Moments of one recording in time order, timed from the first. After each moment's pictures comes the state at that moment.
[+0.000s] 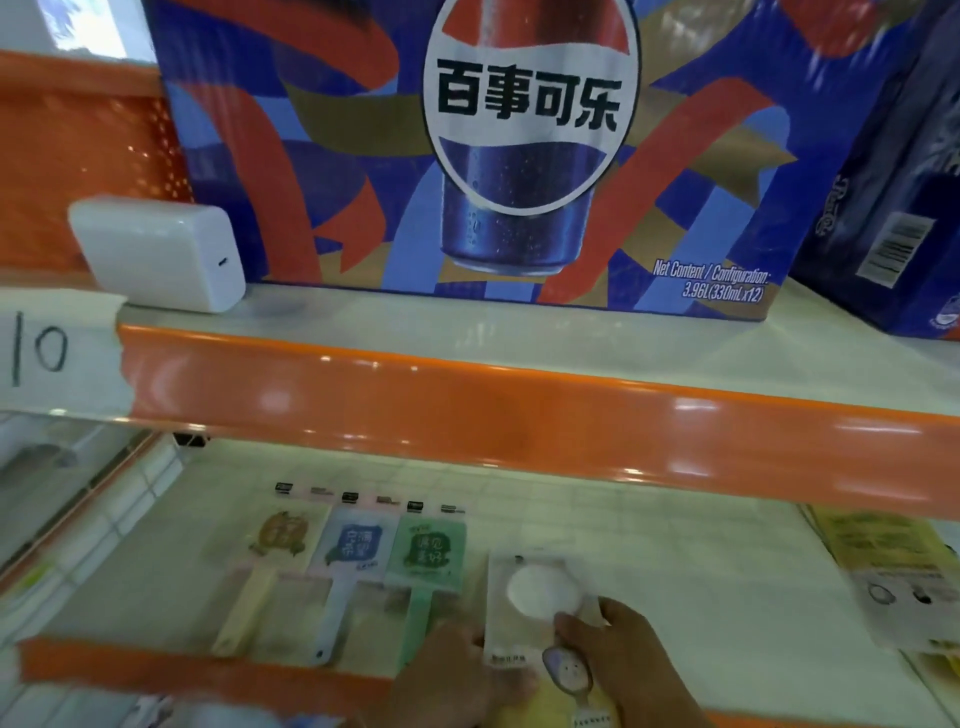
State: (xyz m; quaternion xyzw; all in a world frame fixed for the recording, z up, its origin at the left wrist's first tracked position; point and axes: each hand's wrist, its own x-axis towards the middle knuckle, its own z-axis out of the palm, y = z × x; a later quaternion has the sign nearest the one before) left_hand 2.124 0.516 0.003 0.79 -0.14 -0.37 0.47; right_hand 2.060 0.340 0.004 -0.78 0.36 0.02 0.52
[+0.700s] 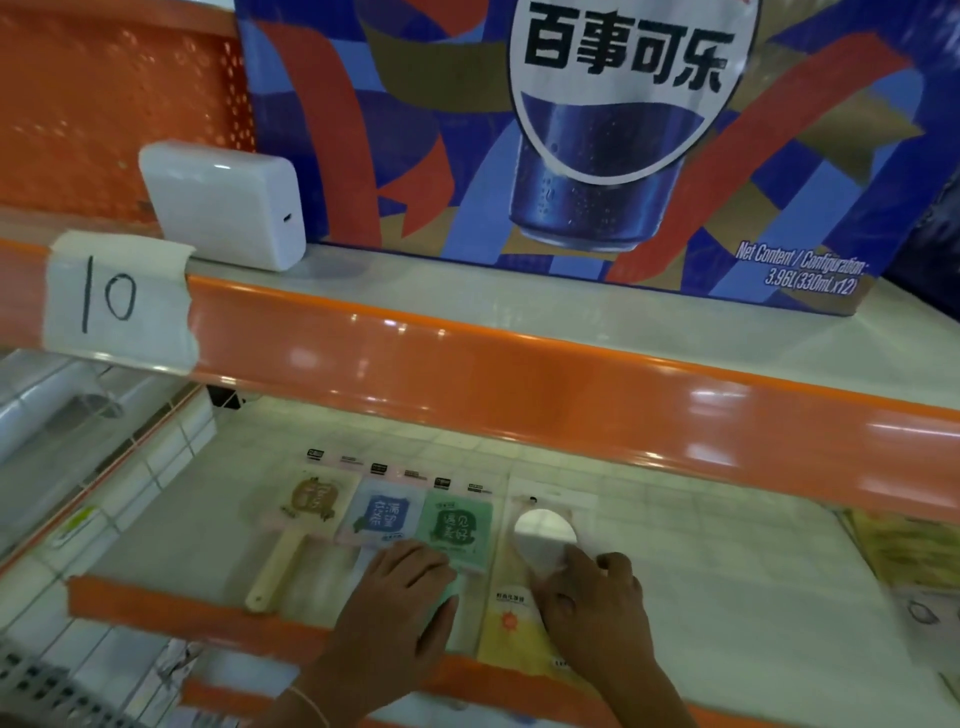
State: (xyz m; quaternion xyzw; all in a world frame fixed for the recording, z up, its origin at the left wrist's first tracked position) left_hand 2.162 0.586 -0.041 0.87 -0.39 0.16 0.27; right_hand 2.091 0.362 -0.024 -0.94 0.26 -0.02 0.22
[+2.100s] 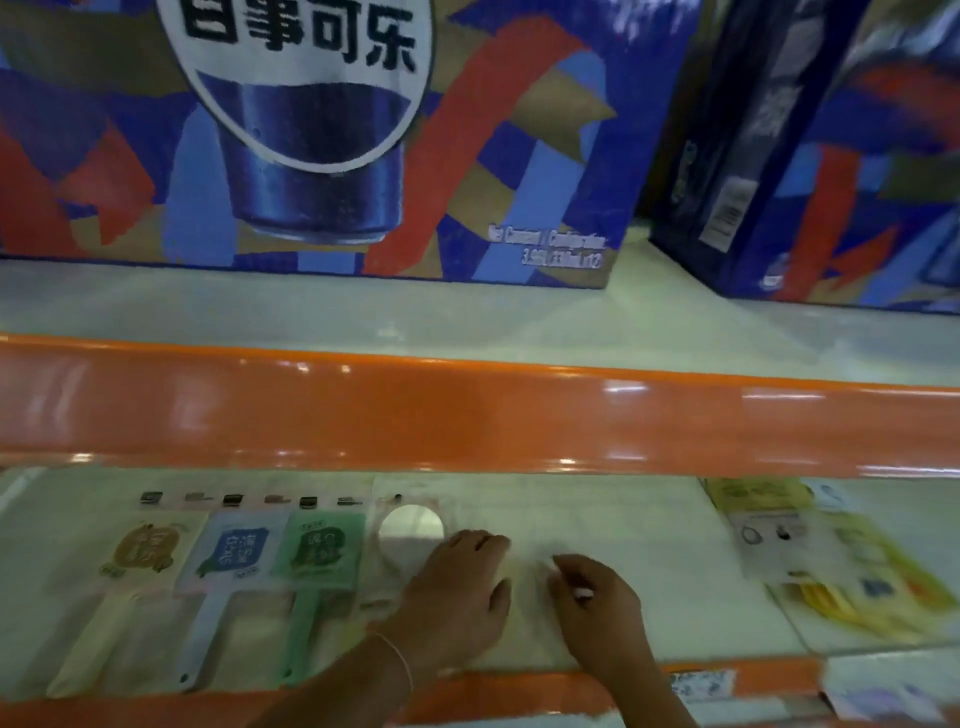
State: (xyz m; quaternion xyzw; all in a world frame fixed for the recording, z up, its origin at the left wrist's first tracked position) left_hand 2.132 0.408 -0.005 0.86 -0.46 -0.06 0.21; right_hand 2.022 0.259 -0.022 -0.86 0.33 -0.13 0.36
